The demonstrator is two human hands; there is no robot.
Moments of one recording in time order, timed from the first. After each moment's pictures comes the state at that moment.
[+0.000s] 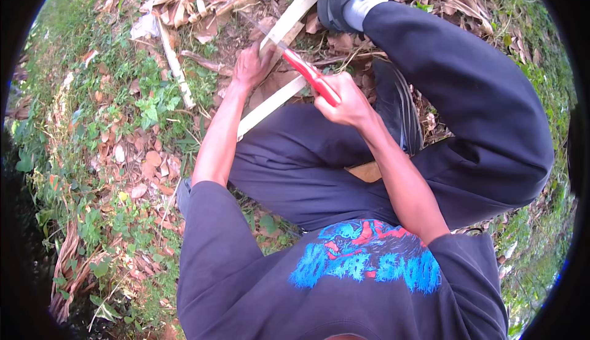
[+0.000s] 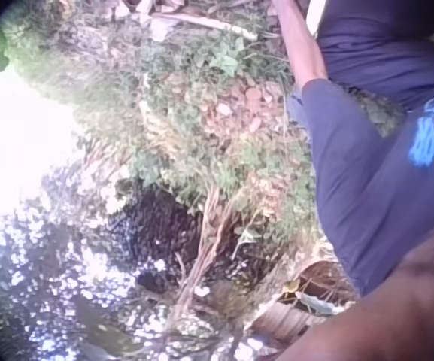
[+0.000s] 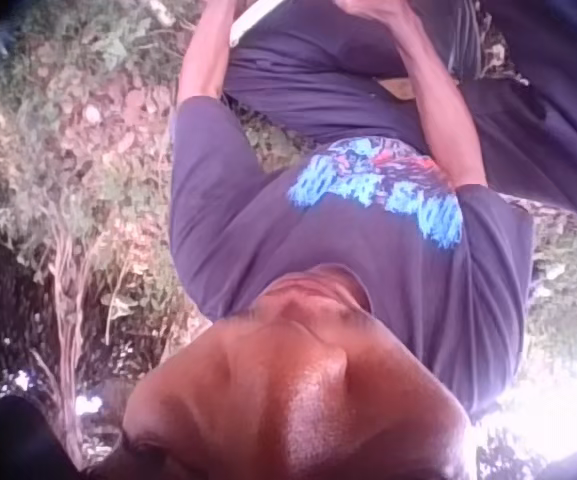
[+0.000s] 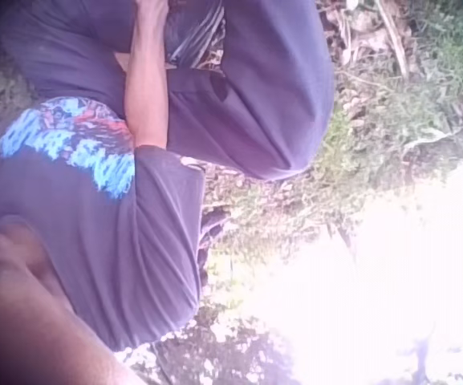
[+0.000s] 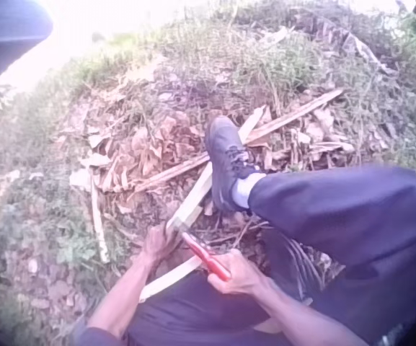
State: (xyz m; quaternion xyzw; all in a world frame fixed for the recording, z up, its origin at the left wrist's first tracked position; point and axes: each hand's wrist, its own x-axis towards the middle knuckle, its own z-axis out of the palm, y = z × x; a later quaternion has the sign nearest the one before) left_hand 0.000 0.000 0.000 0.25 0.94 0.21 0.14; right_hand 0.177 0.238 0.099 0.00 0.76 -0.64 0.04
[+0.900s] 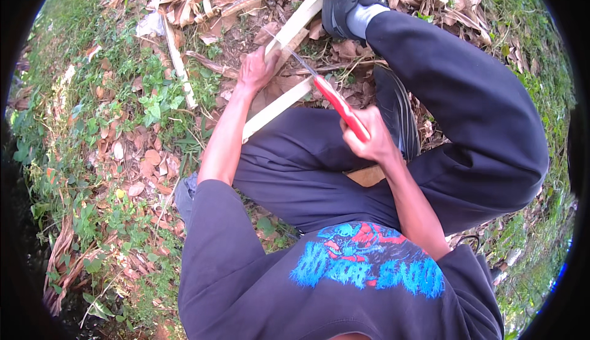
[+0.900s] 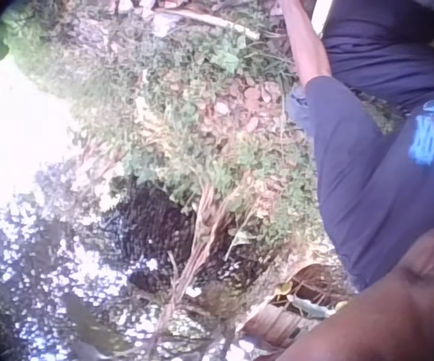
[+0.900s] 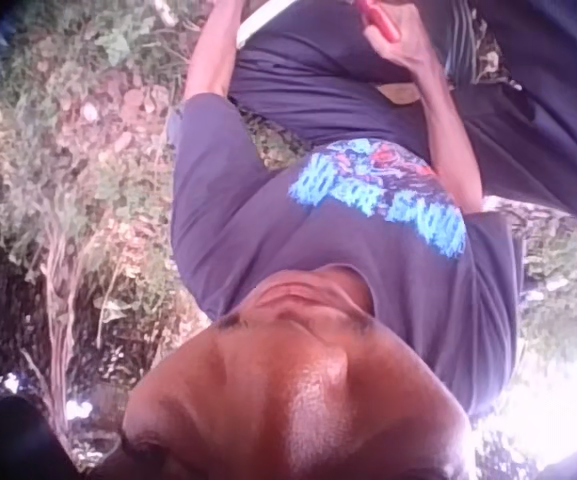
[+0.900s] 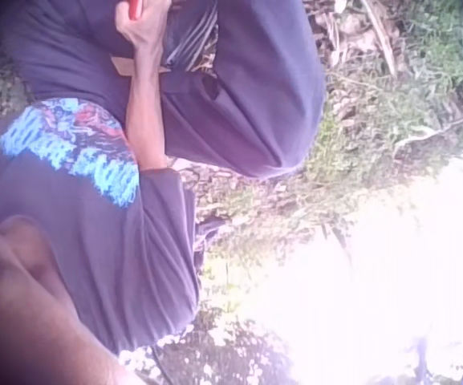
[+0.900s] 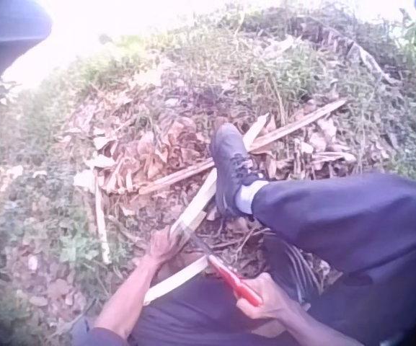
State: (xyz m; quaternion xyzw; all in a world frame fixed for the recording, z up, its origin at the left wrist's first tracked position) left_hand 0.010 0.000 -0.002 0.22 0.94 0.21 0.14; right_hand 0.228 0.258 0.120 -0.02 0.76 -0.65 0.04
